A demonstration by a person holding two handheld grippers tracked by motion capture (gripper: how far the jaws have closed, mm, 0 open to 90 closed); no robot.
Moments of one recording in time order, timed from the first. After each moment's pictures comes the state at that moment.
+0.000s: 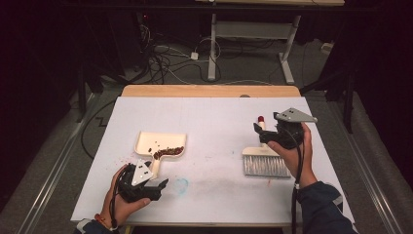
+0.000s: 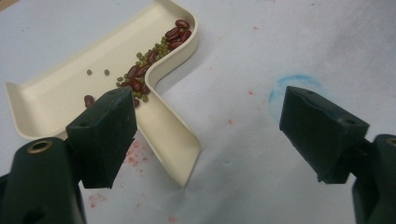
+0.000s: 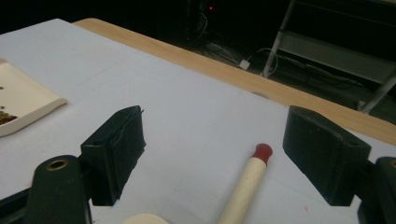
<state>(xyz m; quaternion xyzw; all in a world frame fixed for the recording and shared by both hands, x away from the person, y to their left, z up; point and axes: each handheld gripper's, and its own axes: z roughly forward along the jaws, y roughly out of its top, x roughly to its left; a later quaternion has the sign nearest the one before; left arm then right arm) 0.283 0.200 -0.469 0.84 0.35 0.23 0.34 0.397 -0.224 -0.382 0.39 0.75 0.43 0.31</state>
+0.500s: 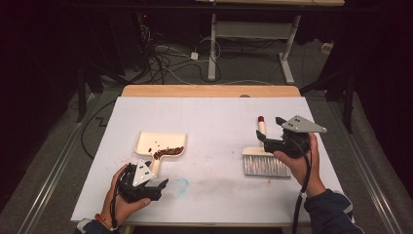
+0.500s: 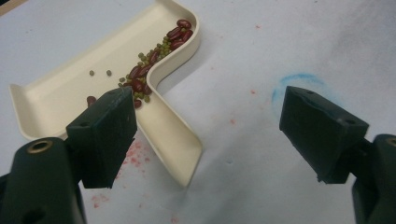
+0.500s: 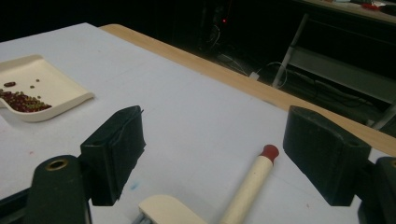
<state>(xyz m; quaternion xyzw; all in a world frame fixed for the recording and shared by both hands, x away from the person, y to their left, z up) 0.283 0.198 -0.470 0.84 0.35 0.24 0.34 0.367 -0.231 -0.377 0.36 0.76 0.44 0.32</state>
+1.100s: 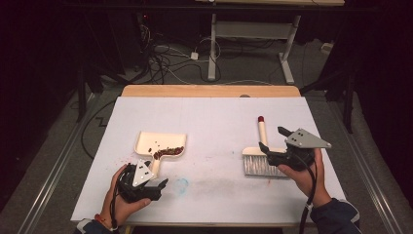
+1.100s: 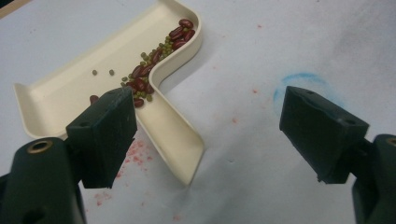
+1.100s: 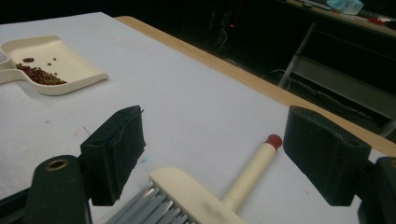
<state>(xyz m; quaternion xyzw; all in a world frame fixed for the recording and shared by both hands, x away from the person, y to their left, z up) 0.282 0.199 -0.470 0.84 0.35 0.24 0.34 0.342 -0.241 -0.392 0.32 0.77 0.44 0.33</state>
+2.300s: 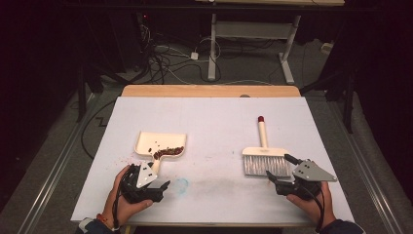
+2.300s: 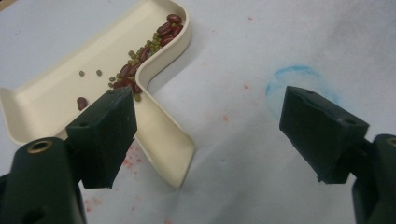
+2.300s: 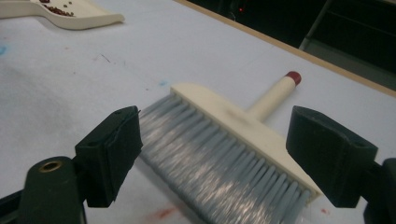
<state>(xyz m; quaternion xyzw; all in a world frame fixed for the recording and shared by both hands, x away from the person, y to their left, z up) 0.283 0.193 -0.473 0.85 0.33 0.24 0.32 0.297 -0.273 -0.455 0.31 0.78 0.43 0.32</state>
